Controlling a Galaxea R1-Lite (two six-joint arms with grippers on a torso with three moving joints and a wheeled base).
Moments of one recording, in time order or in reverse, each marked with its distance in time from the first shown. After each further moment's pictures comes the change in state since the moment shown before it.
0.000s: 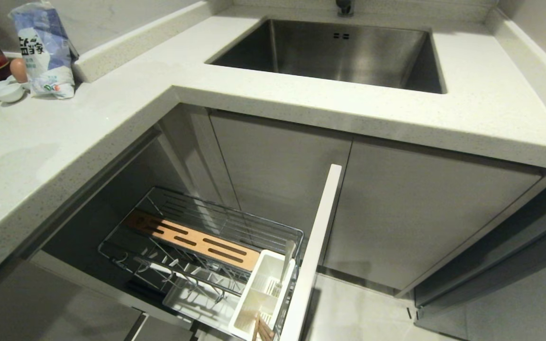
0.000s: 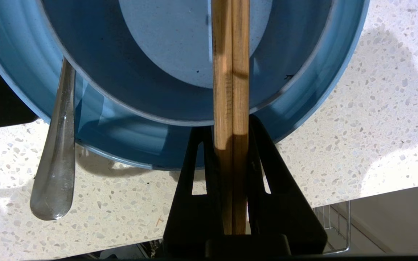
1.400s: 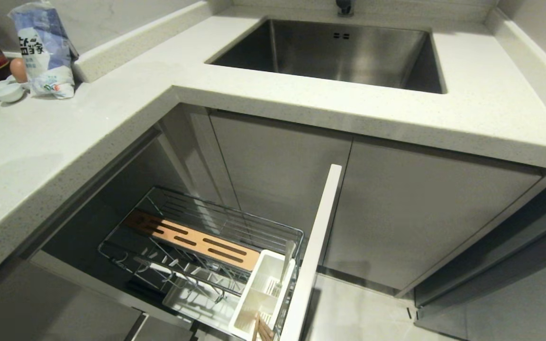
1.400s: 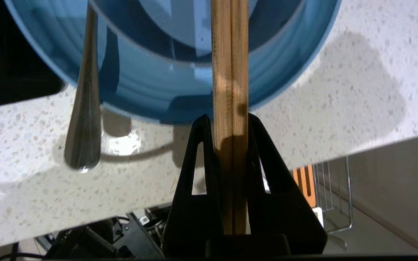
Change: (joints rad) left arm -0.070 -0.065 -0.035 0.068 0.027 -0.002; right arm 0.000 0.000 0.000 0.000 0.000 0.000
